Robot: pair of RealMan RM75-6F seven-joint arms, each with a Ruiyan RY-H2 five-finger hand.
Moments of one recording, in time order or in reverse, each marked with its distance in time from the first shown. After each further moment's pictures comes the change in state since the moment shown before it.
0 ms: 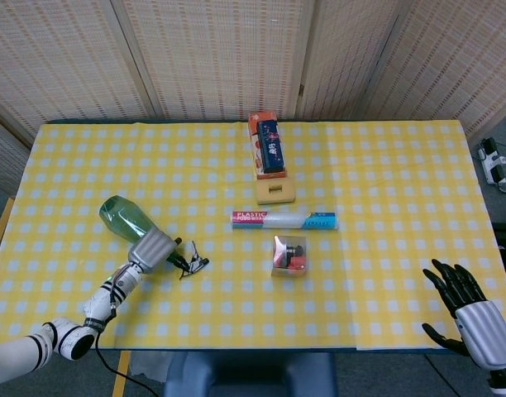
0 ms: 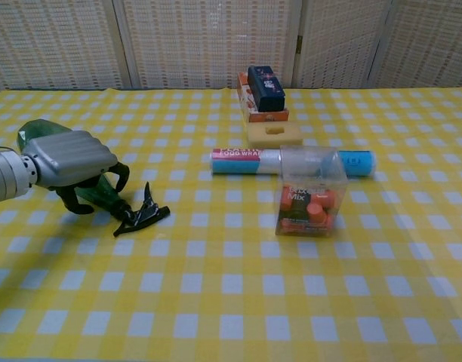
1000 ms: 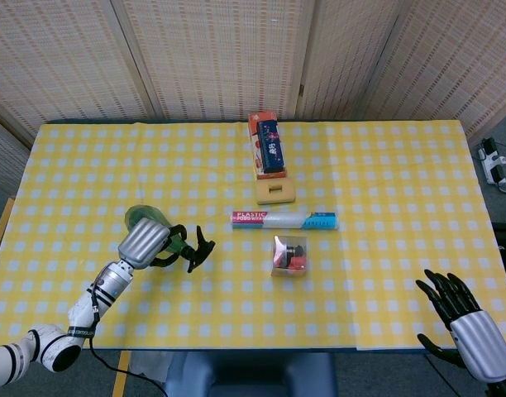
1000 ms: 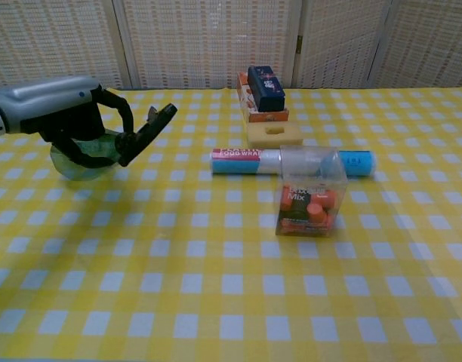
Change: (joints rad) left arm 0.047 0.179 -0.069 -0.299 0.043 0.180 -0.484; right arm -0.026 -0.008 -0.030 0.008 -0.076 0.053 -0.014
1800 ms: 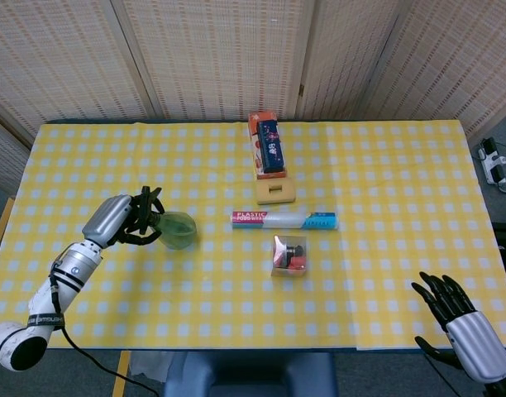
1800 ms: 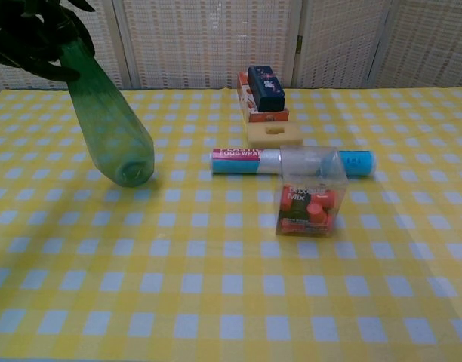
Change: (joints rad) left arm 0.007 0.312 -0.147 -0.269 -0.264 -0.124 -0.314; right arm 0.009 -0.004 -0.008 0.007 -0.003 -0.029 0.000
